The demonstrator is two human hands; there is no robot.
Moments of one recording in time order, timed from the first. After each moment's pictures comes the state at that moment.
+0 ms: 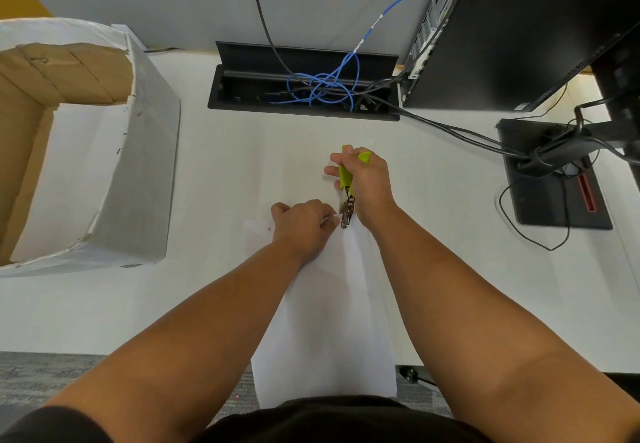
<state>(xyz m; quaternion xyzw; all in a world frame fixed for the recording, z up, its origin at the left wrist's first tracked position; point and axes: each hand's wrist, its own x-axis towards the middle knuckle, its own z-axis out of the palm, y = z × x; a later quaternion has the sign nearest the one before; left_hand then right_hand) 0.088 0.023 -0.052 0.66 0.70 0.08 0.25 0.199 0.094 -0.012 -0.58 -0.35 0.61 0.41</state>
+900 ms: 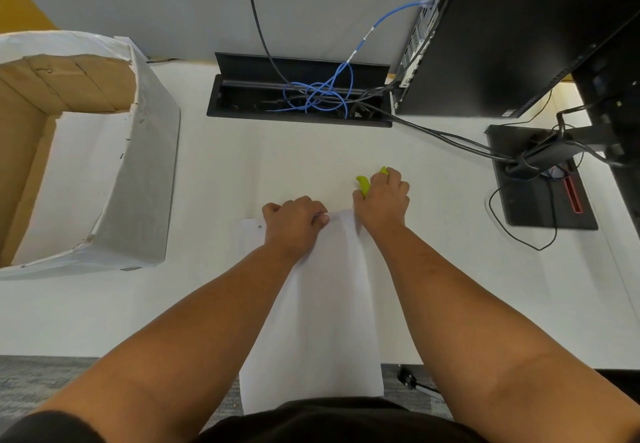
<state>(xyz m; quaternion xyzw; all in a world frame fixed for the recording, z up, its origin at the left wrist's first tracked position) 0.079 0.023 -0.042 0.66 0.71 0.09 0.23 0.241 0.083 -0.051 -0.74 -0.64 0.18 0.08</state>
